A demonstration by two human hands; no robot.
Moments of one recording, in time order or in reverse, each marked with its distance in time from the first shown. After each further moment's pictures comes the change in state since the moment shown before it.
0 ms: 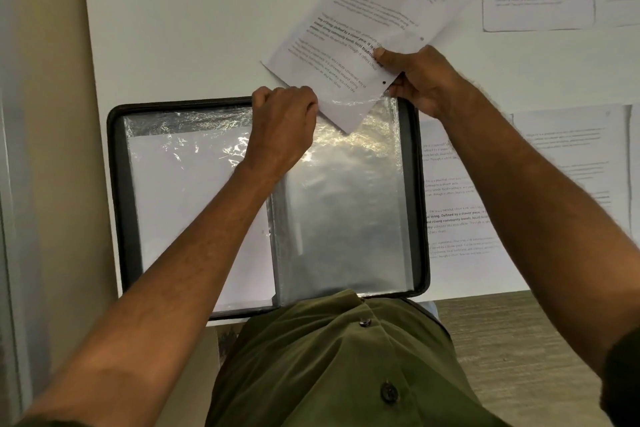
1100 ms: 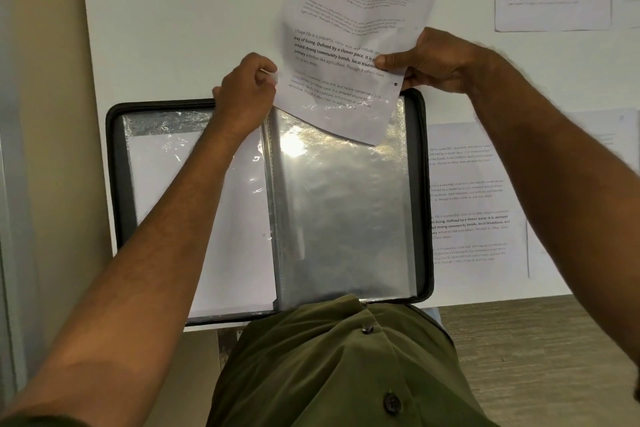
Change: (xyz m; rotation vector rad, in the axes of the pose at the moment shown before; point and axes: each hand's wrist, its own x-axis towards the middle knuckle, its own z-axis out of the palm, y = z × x) left_hand 0.035 -0.057 -0.025 -0.361 -0.165 -0.493; right_hand 0.025 -0.029 -0.014 -0.356 -0.355 0.028
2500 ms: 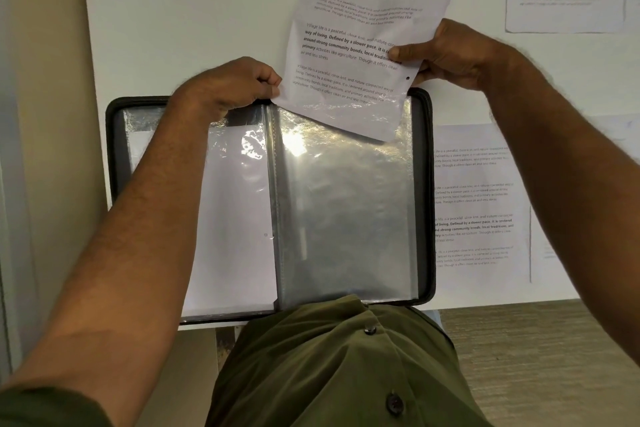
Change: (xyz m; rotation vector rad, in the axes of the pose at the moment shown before) left_hand 0.023 0.007 -0.036 -0.063 -0.509 -0.142; right_hand 0.001 -0.004 -0.009 -0.054 0.026 -0.035
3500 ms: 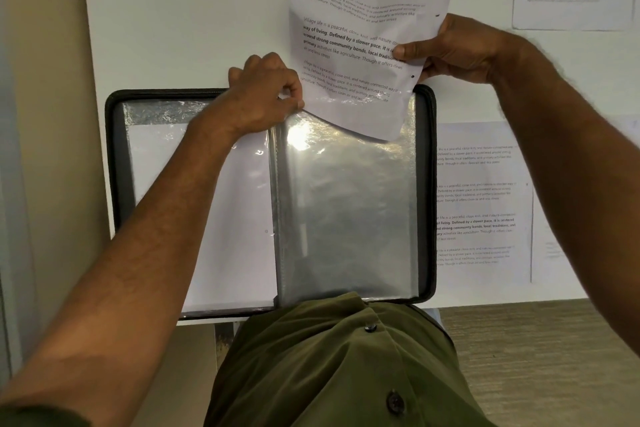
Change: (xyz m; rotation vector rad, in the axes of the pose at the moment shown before) left_hand -0.015 0.001 0.035 0.456 0.187 0.260; right_hand -0.004 -0.006 0.000 -0.048 -0.091 -0.006
